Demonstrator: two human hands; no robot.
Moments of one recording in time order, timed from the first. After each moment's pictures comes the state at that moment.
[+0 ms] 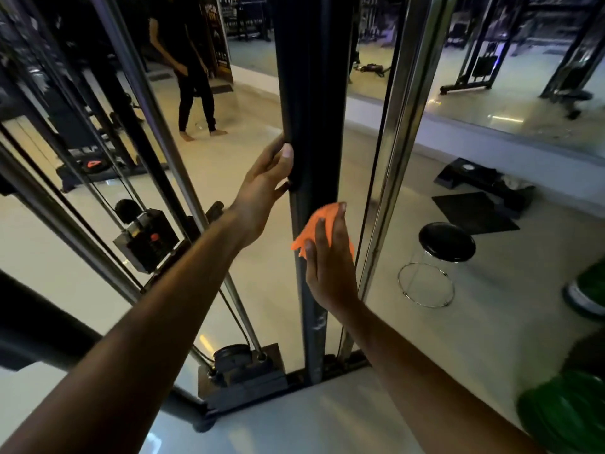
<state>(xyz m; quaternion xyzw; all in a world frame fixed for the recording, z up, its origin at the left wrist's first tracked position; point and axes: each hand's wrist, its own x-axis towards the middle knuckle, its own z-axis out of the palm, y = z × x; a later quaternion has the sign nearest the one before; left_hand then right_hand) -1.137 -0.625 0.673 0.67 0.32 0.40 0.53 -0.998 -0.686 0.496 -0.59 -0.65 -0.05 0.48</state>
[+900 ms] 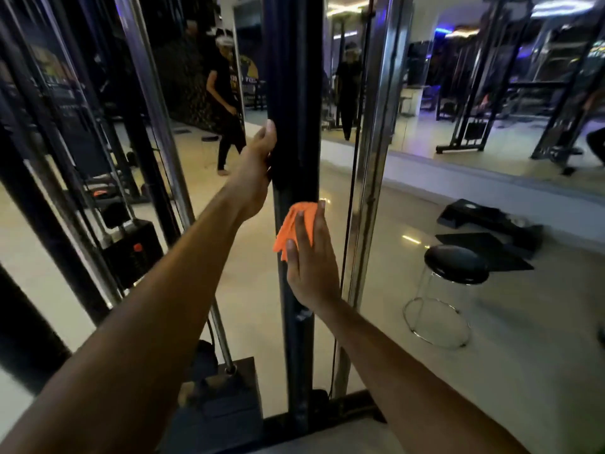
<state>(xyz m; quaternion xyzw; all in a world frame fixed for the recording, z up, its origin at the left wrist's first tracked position) -1.114 -0.620 0.489 0.65 0.28 0.50 0.49 -0.989 -0.678 0.305 -0.52 -0.69 -0.11 0.50</state>
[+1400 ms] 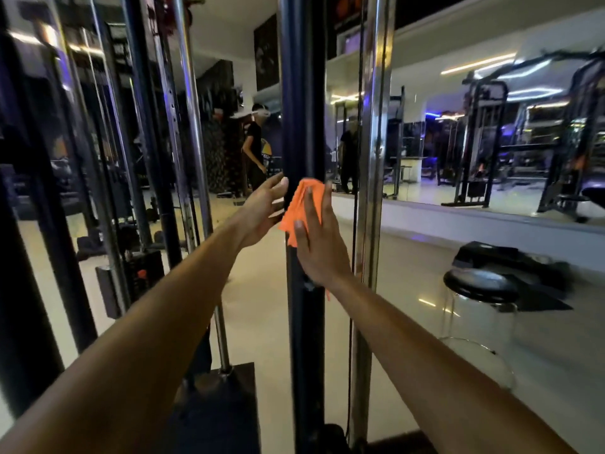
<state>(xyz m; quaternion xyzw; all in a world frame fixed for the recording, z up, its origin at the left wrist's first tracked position) -1.133 -0.611 0.294 0.67 0.30 0.47 0.49 -0.979 -0.663 0.205 -0.47 -0.69 -0.14 0.52</state>
